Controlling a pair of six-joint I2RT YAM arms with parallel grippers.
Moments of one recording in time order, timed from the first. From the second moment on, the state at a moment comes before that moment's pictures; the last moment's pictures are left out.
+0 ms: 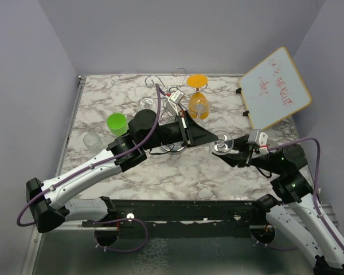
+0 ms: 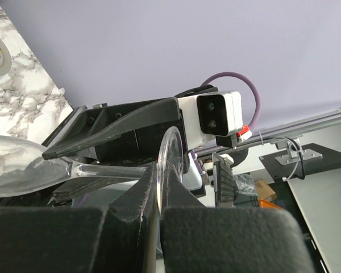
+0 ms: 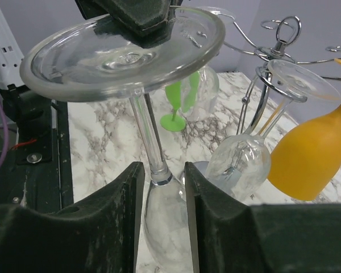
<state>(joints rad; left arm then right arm) -0.98 1.18 1.15 0.09 0.35 -1.21 0.47 0.52 0.64 0.01 -0.76 -0.10</state>
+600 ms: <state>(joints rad) -0.97 1.16 1.12 0.11 0.35 -1.24 0.47 0.52 0.63 0.08 -0.78 -0.06</state>
